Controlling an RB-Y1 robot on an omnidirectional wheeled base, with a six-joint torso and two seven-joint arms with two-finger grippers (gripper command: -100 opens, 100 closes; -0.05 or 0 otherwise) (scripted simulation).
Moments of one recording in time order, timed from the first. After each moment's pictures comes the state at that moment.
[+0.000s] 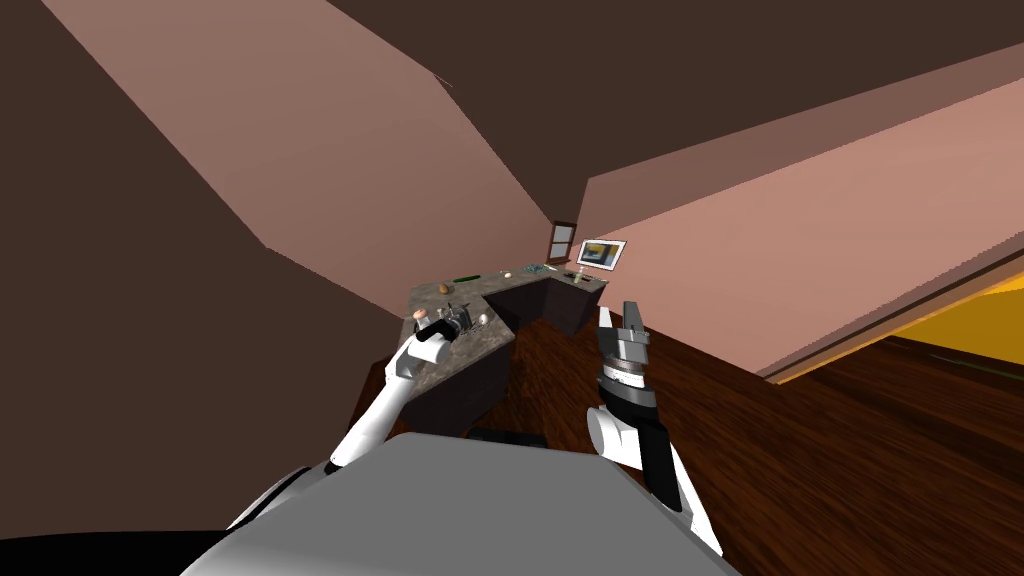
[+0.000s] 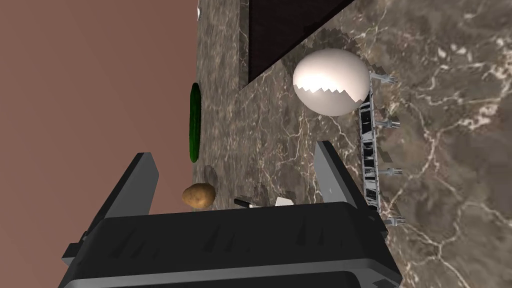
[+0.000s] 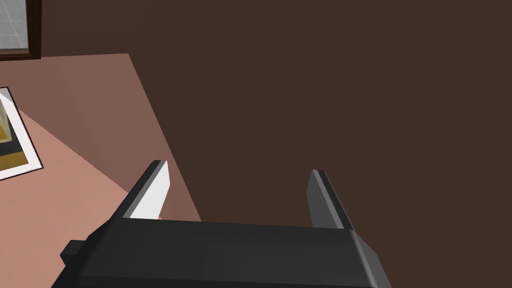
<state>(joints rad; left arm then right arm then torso) -0.09 0.32 -0.03 -1.90 0.28 0.65 0.42 0.46 0.00 0.02 -2.34 -0.01 -0.49 0.05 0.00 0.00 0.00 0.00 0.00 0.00</state>
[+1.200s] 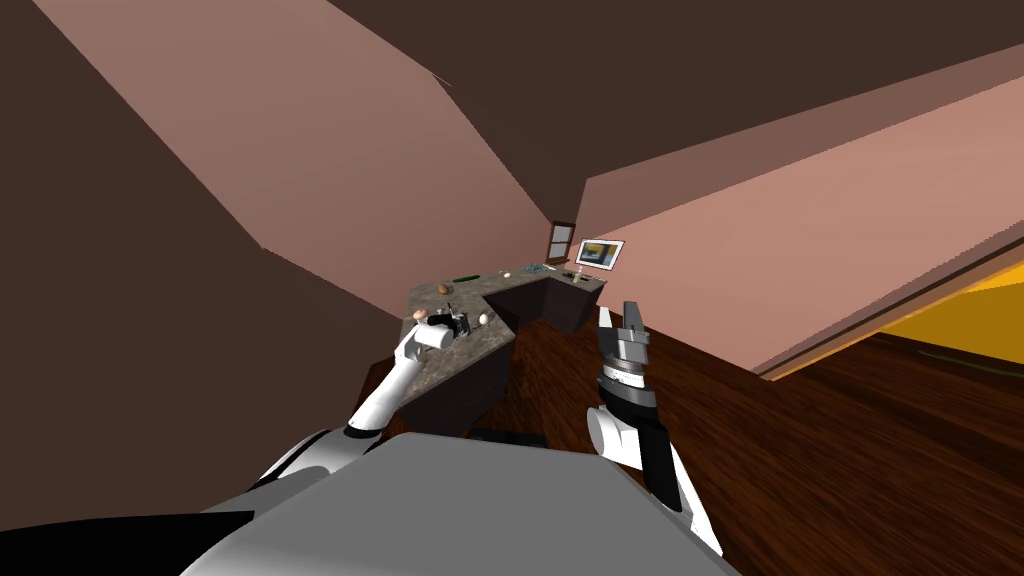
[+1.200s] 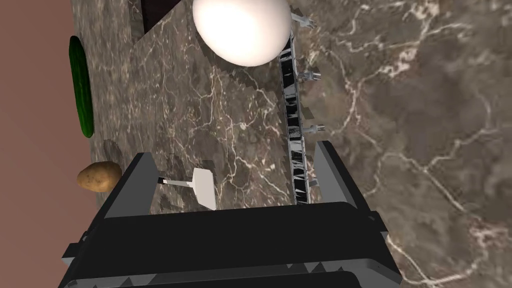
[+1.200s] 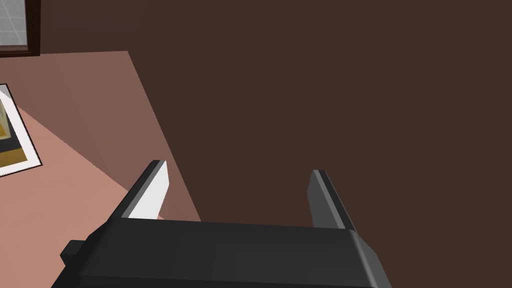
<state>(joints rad) -0.23 0.37 -0.03 -1.74 0.32 0.97 0.56 0.46 0.00 0.02 -2.34 -0.01 -0.49 0.05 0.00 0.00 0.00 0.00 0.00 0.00</state>
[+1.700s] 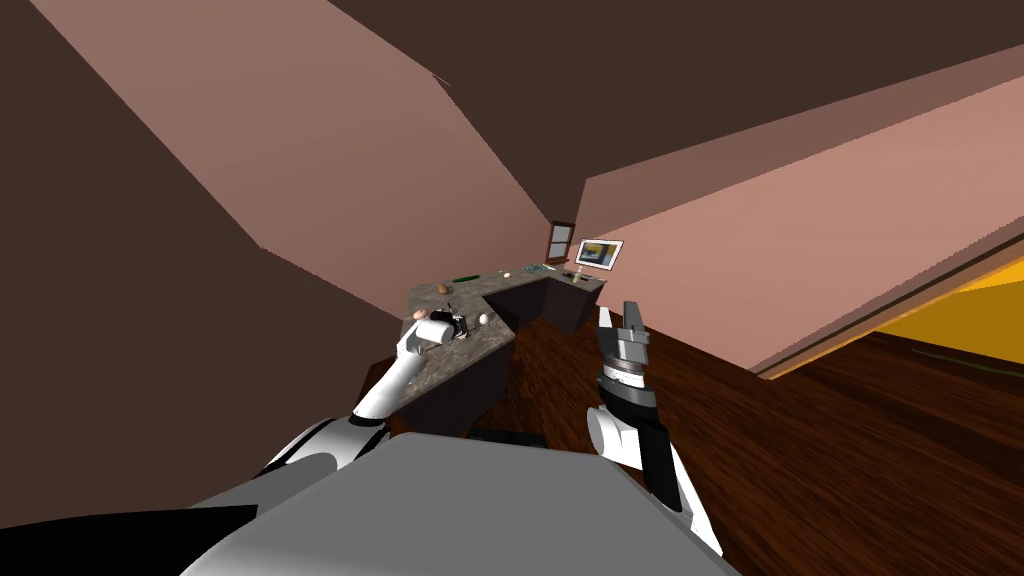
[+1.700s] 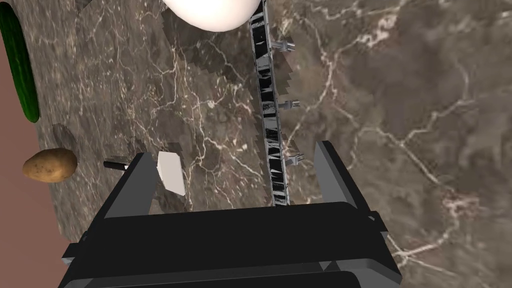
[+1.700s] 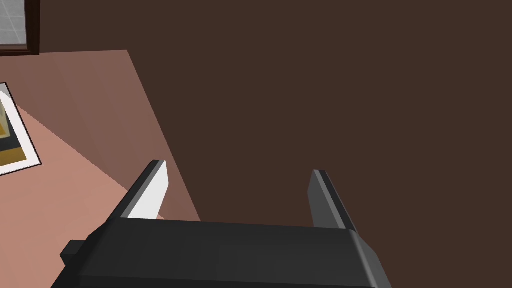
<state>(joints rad) -0.28 0.39 -0.02 -1.68 0.34 1.11 0.62 0.46 0.00 0.02 -2.34 -0.01 -0.49 0.05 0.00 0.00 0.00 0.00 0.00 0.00</state>
